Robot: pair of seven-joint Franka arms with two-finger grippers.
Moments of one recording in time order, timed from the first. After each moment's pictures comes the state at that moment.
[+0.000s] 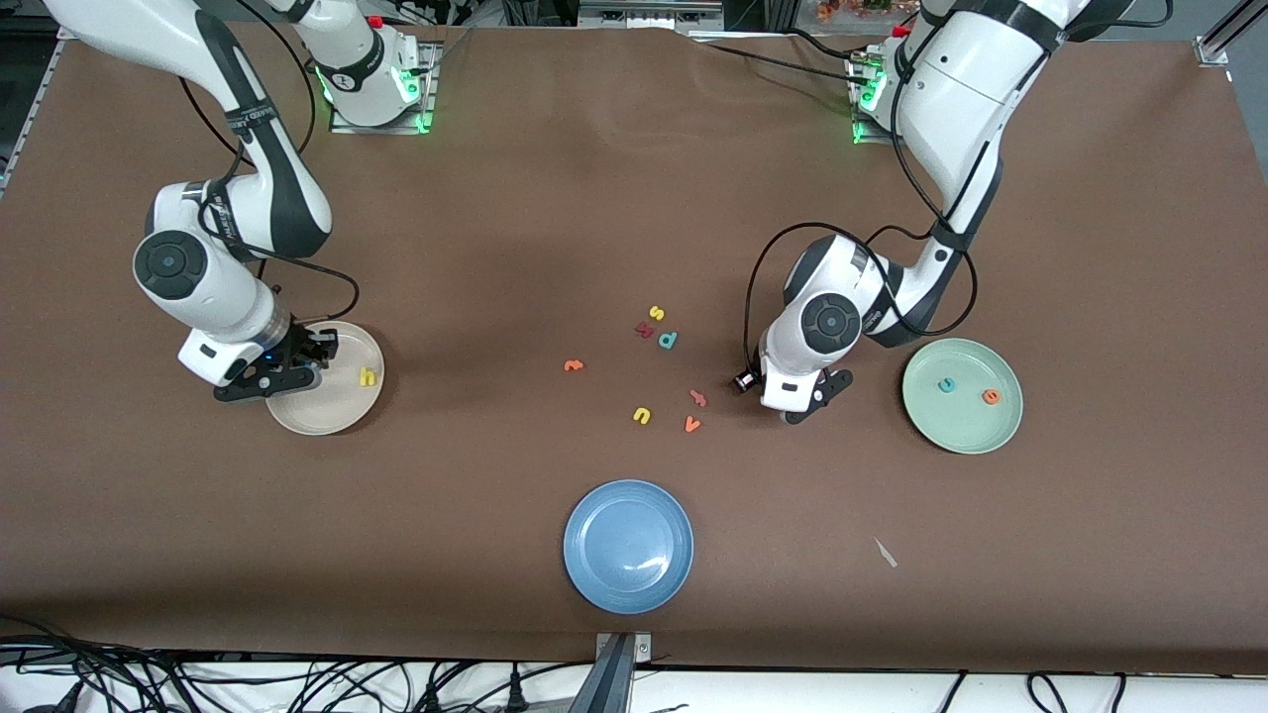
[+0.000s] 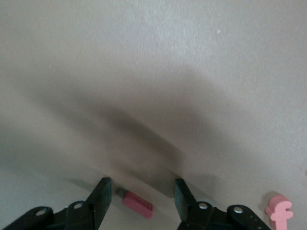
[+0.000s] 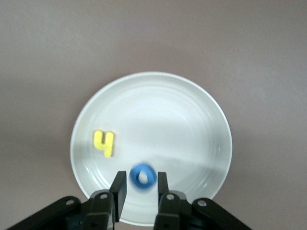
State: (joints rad) left arm -0.29 0.69 -0.21 -1.78 -0.01 2.36 -1.12; right arm -0.03 0.32 0.10 -2.08 -0.19 2.38 -0.05
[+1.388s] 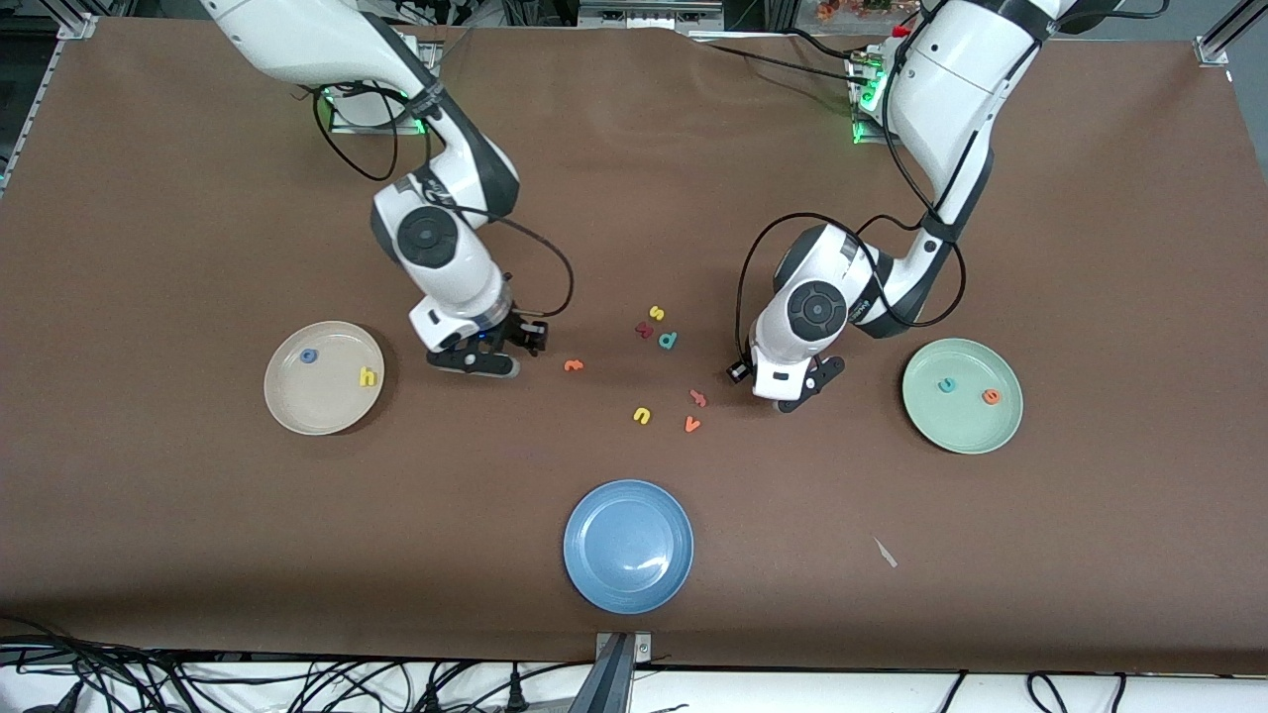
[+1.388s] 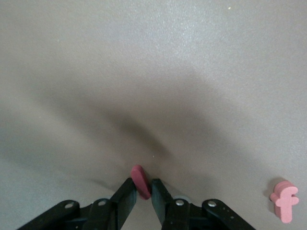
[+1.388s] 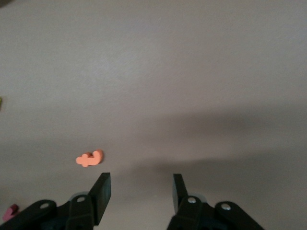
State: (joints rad) left arm -0.31 0.67 -0.21 -1.80 -0.01 2.36 -1.17; right arm 0.32 0.52 0.27 -1.91 -0.16 2.49 0.83
